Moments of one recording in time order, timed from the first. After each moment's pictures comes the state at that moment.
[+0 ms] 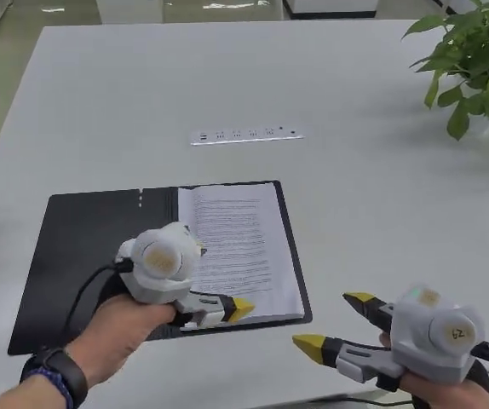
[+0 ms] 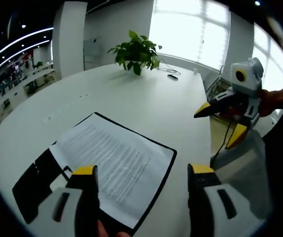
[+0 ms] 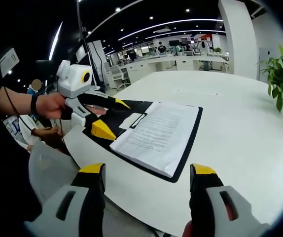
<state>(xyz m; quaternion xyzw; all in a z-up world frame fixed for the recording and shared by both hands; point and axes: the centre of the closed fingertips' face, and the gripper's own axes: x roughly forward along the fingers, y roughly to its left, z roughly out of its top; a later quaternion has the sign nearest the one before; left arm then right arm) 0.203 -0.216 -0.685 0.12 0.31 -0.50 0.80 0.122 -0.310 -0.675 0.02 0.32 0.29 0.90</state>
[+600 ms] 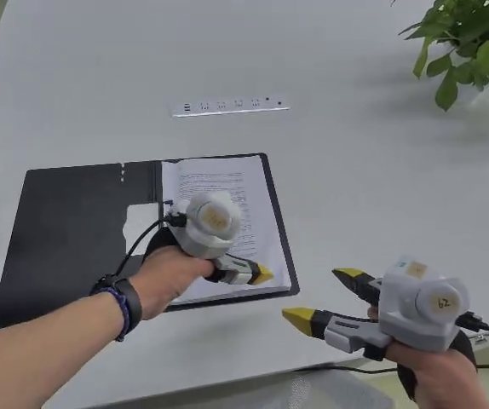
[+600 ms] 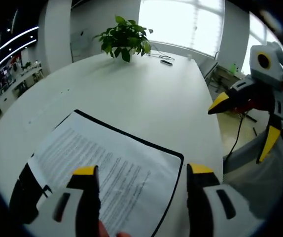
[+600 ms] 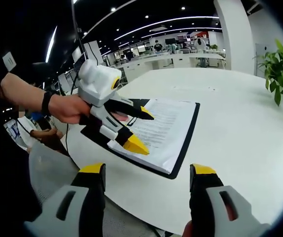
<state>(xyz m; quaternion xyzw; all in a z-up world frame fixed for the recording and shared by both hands) 0.218 -0.273 -0.741 0.17 0.34 -0.51 0.77 0.122 -0.315 -0.683 0.03 0.33 0.28 0.90</state>
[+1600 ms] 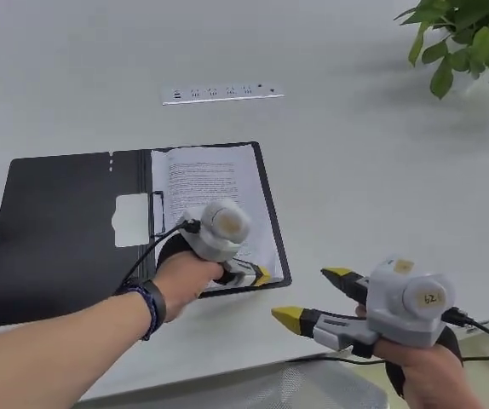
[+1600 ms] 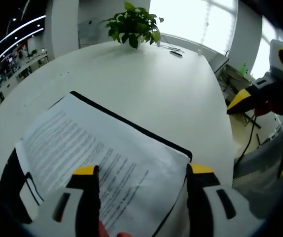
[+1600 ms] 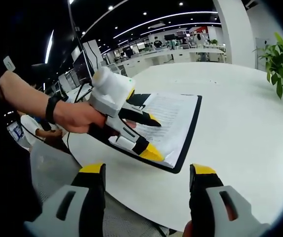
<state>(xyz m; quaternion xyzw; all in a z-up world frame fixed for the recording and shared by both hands) 0.215 -0.285 -0.778 0.15 0.38 -0.48 0.78 0.115 -0.312 -0.698 0.04 0.35 0.29 0.89</state>
